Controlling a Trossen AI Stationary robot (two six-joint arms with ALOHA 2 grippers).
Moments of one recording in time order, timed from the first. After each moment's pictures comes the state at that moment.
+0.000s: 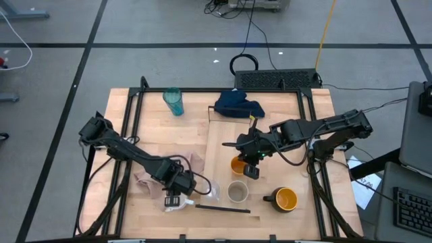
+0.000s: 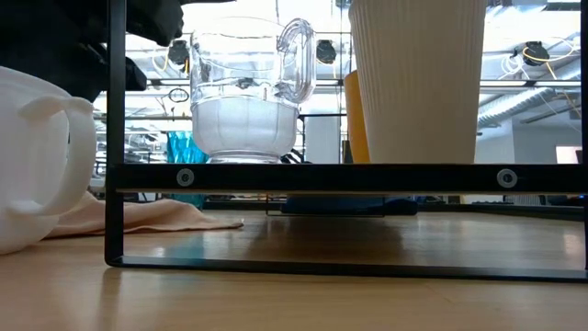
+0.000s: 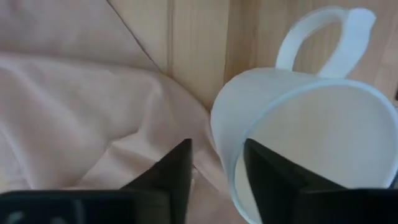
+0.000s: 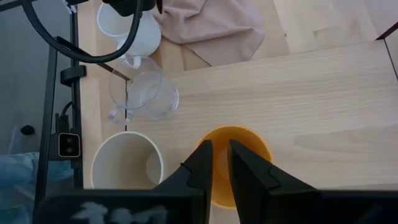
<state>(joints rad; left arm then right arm) -0.46 1.69 1.22 -0.99 0.10 -0.53 0.23 1.53 1.55 -0.97 0.05 0.45</state>
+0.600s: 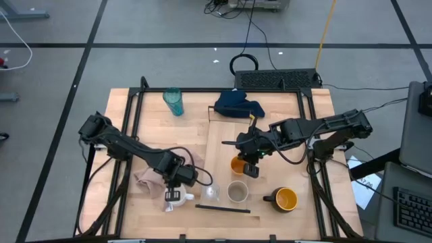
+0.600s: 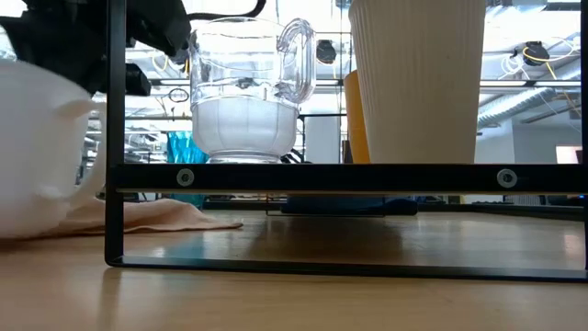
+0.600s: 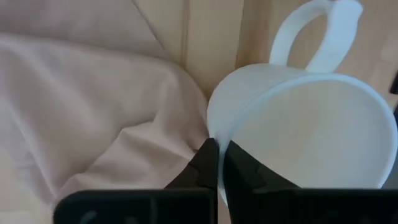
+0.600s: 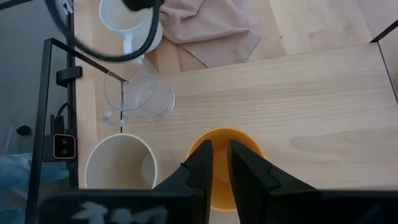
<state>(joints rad) -0.39 1.67 1.22 -1.04 0.17 -0.48 0.21 1.53 1.55 -0.97 0.05 0.43</state>
